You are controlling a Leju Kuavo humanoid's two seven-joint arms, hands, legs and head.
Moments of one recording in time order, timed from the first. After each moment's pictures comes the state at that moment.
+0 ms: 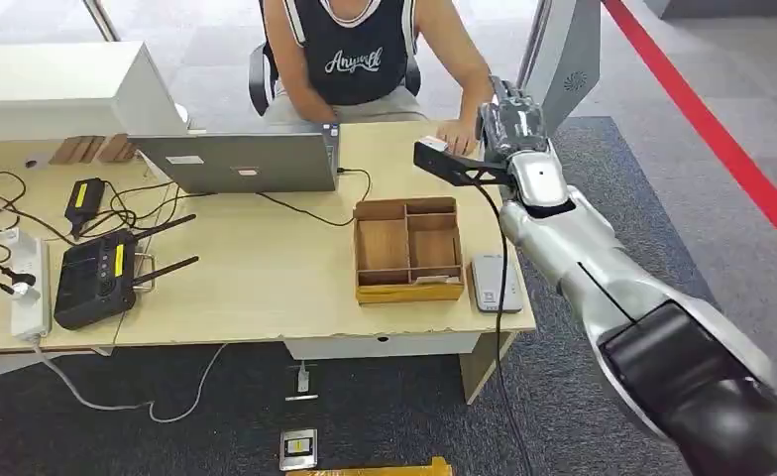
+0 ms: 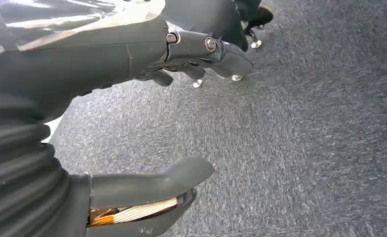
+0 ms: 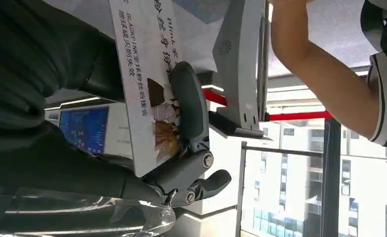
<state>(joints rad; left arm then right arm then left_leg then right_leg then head) -0.12 -0.09 0.75 -0.15 -1.28 0.59 -0.11 -1.13 -0.12 0.79 -0.44 0.92 -0.35 0.31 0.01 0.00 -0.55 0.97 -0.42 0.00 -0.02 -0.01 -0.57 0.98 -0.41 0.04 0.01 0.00</state>
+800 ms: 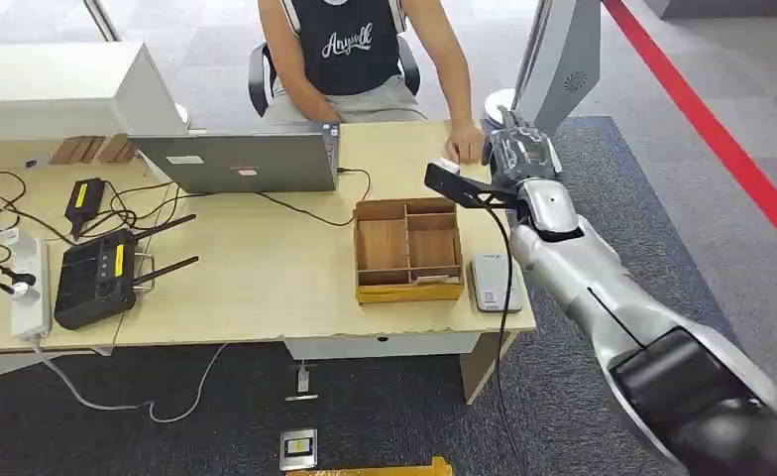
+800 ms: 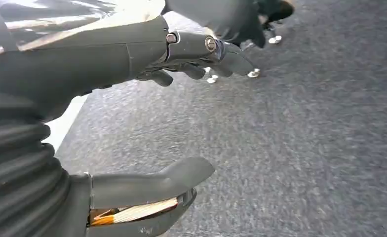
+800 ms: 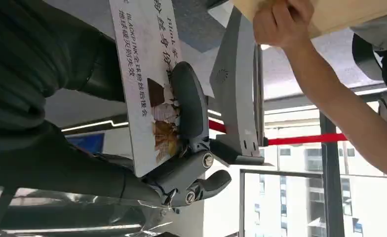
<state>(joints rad) -0.12 -0.09 0.77 -0.15 -1.26 0.60 -0.04 -1.01 -0.18 0.76 -0.53 0.83 -0.35 0.26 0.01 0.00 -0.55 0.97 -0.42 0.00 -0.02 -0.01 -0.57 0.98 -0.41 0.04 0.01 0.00</state>
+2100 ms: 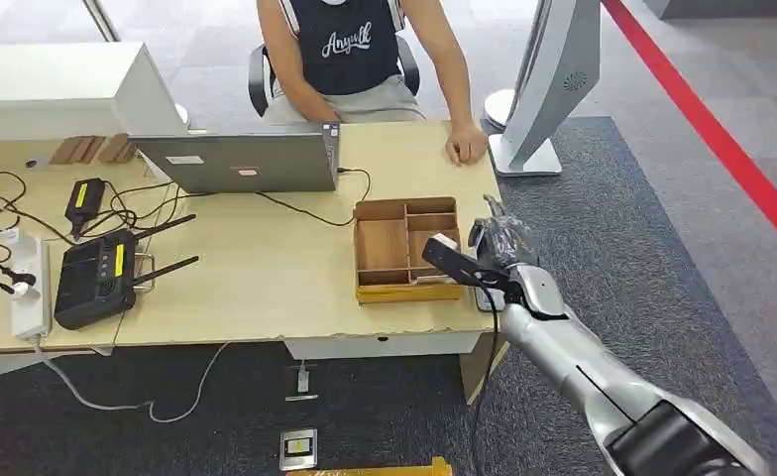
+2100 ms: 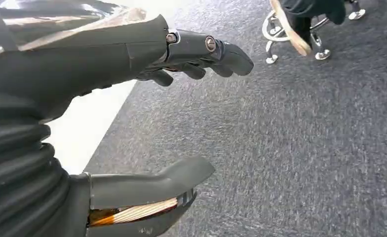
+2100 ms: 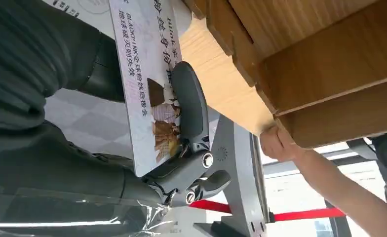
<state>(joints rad) -0.13 -0.13 0.86 -0.15 -1.25 0.66 0.13 -0.73 -0.19 0.74 -0.62 0.64 -0.44 0.21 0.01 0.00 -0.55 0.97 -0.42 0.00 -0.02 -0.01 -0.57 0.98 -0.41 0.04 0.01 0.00</state>
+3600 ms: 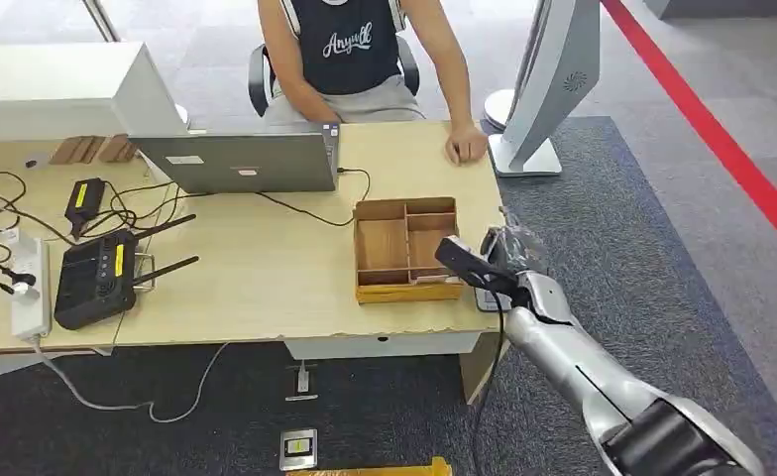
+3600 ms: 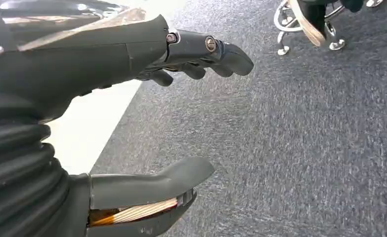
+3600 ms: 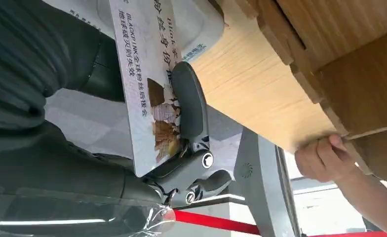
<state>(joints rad) -0.13 -0.15 0.88 -0.15 -1.26 0.66 0.16 -0.74 -0.17 0.70 -0.50 0.59 -0.47 0.20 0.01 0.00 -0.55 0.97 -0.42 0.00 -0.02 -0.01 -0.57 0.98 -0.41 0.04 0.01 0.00</state>
